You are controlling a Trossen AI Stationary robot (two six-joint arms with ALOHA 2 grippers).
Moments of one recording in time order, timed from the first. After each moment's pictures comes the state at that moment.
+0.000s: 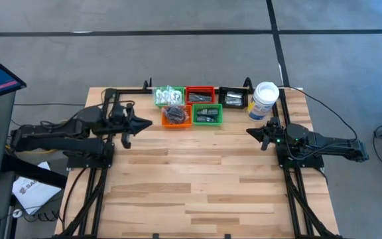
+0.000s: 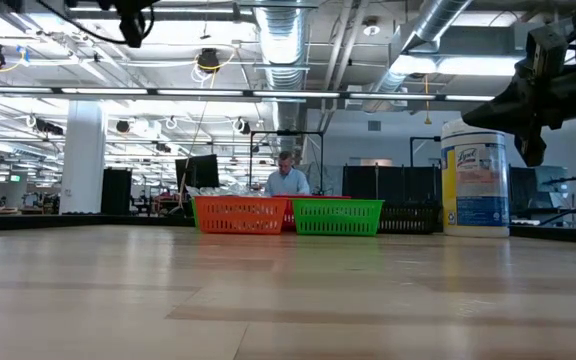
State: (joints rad) left arm 0.10 0.59 0.56 0.07 -0.03 -0.29; right arm -0.08 0.04 0.08 -0.20 0.26 0.67
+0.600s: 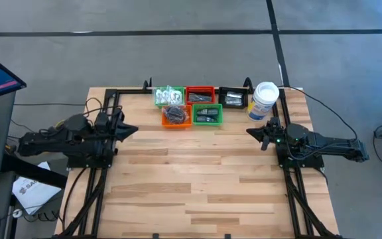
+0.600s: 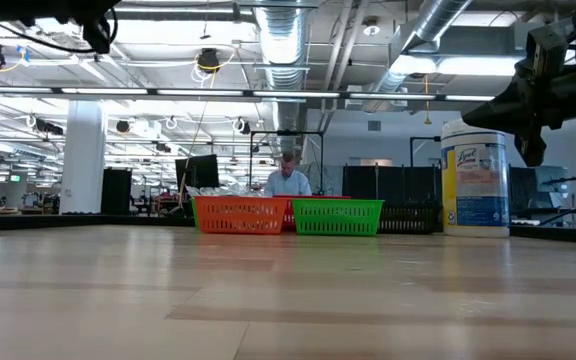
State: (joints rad) left arm 0.05 0.23 0.35 0.07 -0.02 -0.17; right arm -0.08 0.04 0.08 -0.20 0.26 0.67
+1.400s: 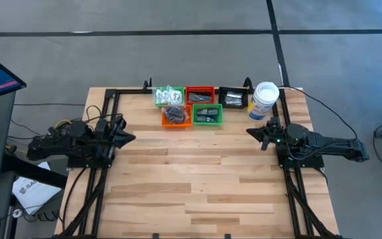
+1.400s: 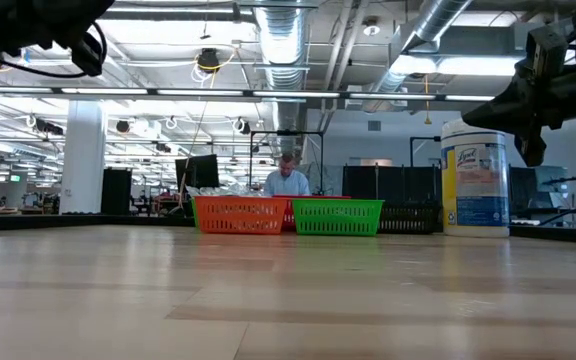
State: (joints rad) left arm 0.05 0.00 0.15 0.11 0.10 -0.22; right arm -0.08 0.04 0.08 -0.20 0.26 0.67
